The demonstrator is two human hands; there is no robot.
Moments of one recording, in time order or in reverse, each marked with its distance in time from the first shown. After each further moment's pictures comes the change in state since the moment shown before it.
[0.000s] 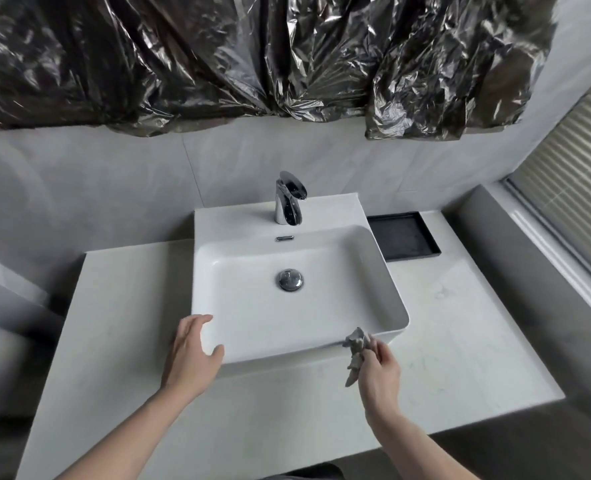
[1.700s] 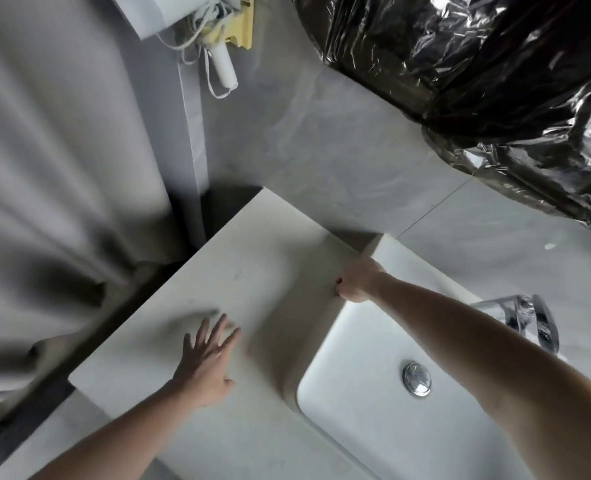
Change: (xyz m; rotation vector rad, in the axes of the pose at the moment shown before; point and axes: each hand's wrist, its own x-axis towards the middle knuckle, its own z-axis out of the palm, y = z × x) left_hand -0.009 -0.176 -0.018 0.275 -0.172 -0.383; right_hand 0.045 -0.102 0.454 -2.370 -0.986 -1.163
